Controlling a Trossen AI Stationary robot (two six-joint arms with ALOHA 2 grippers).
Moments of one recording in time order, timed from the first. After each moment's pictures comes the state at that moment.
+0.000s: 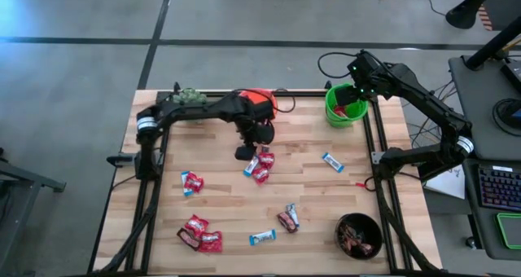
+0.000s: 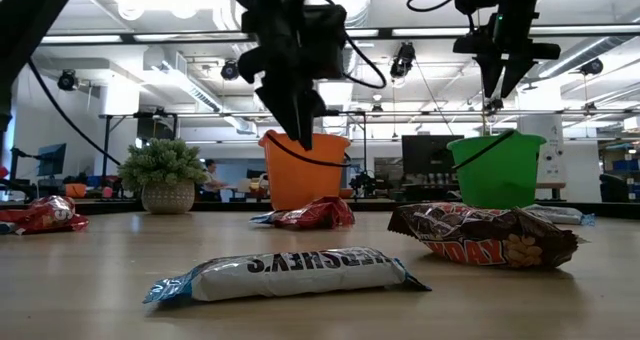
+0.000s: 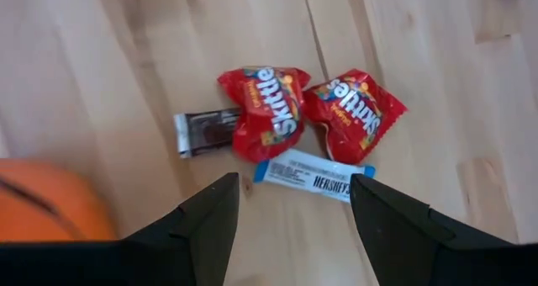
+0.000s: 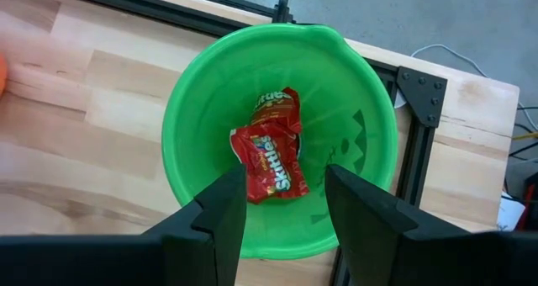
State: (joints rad) left arm 0.27 1.96 1.66 -1.02 0.25 0.50; right arm -0.84 1.24 1.31 -1.22 0.20 0.40
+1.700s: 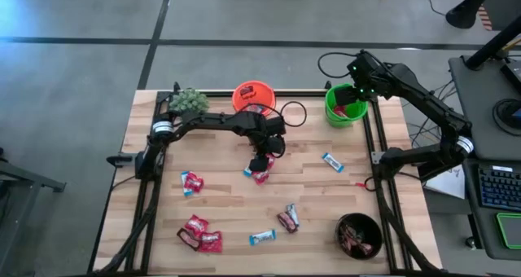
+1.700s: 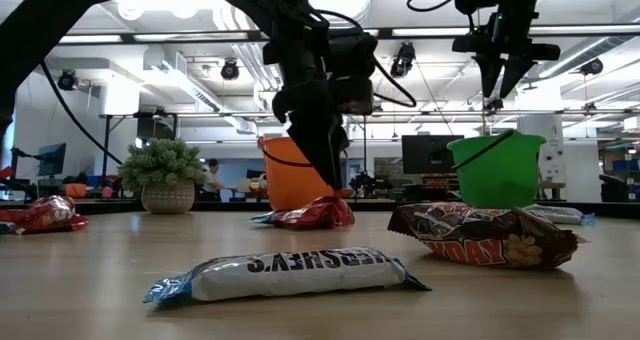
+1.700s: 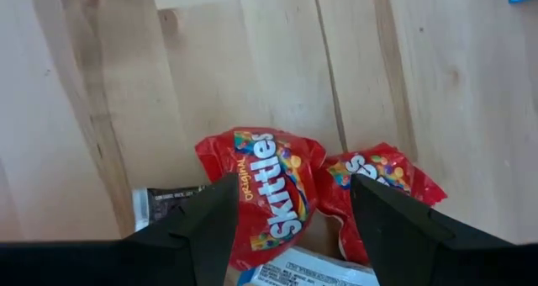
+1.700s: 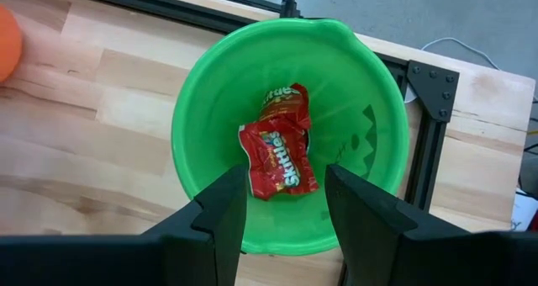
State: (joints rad) left arm 0.20 2.11 1.66 -0.83 0.24 0.35; right arm -0.84 1.24 1.31 -1.22 0.17 0.42
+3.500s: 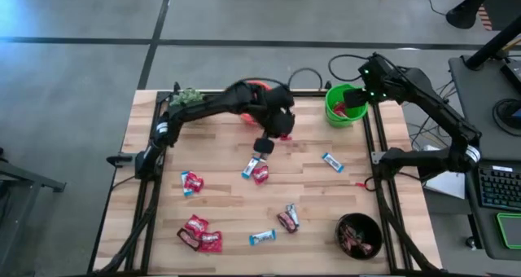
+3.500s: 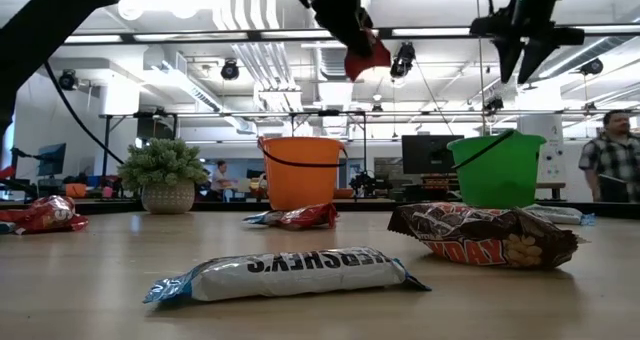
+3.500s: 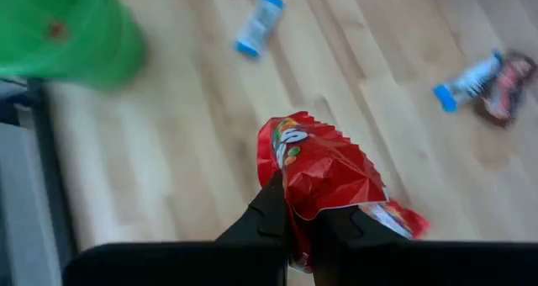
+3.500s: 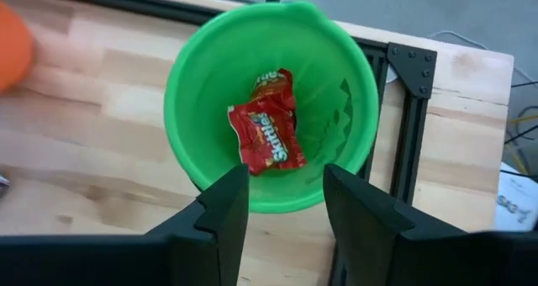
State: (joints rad) left arm 0.20 2.14 2.35 -1.24 0.16 0.54; right arm -0.84 1.12 1.31 -1.31 0.18 0.47
